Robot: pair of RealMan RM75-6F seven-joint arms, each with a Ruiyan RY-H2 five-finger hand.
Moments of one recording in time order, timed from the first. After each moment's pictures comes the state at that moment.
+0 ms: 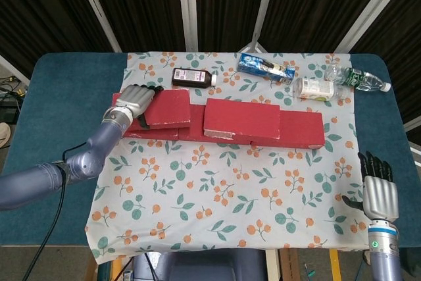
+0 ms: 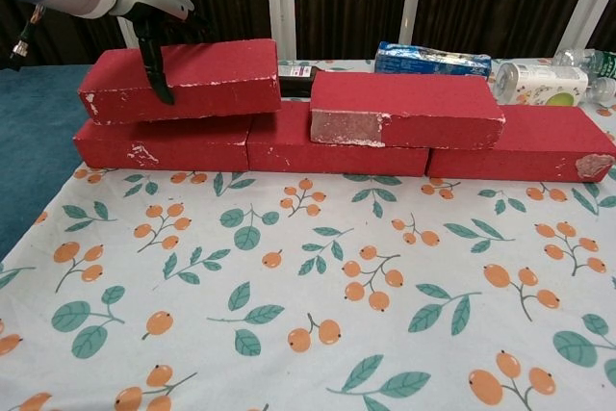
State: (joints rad) left arm -1.26 -1.30 -0.15 -1.33 0.23 0.52 0.72; right arm 0.13 -1.31 0.14 -1.61 -1.18 1.39 -0.28
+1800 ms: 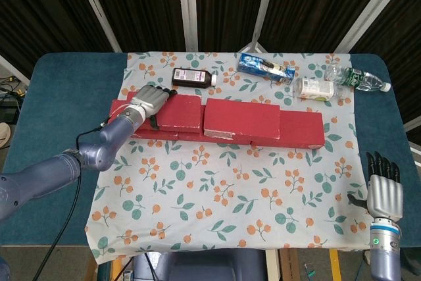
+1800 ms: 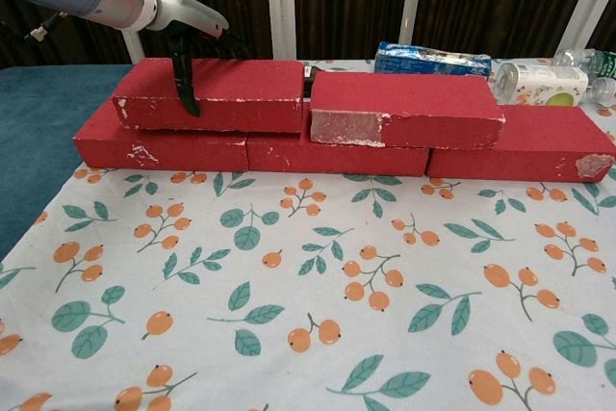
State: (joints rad) left arm -1.38 -1.39 0.02 -1.15 0.45 0.39 0.43; right arm 0.13 -1.34 0.17 -1.59 -1.10 1.40 -0.33
